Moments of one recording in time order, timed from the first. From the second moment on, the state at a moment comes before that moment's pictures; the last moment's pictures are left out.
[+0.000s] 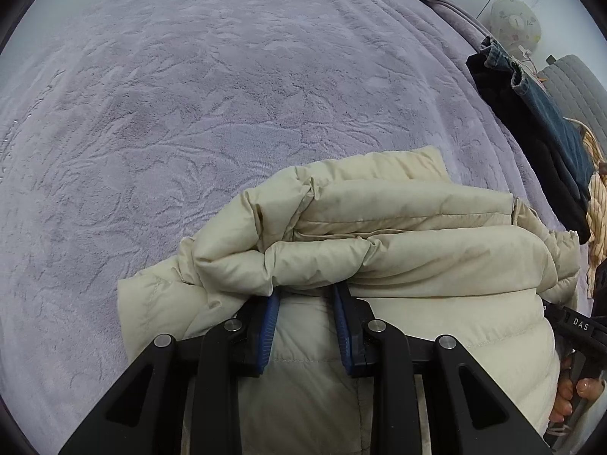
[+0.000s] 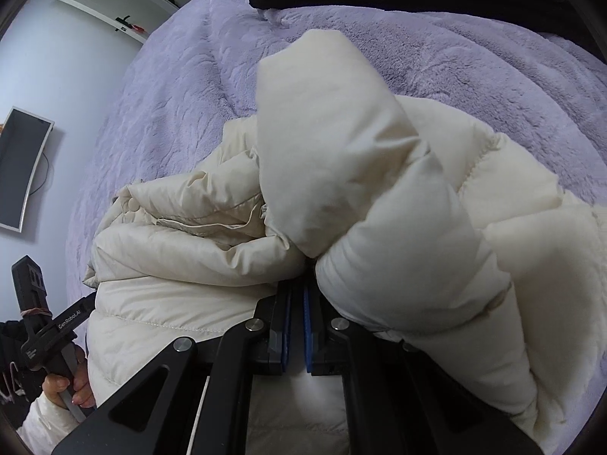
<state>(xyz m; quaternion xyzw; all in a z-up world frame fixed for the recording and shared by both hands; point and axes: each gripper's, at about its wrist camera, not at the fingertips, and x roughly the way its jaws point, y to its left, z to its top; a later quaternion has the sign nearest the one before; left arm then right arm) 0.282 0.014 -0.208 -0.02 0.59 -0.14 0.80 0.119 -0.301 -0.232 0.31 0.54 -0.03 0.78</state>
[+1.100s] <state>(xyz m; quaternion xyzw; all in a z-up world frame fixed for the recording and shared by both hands) 0.236 0.147 -0.188 -0.15 0.63 -0.18 0.74 0.090 -0.156 -0.143 0.19 0.58 -0.02 0.79</state>
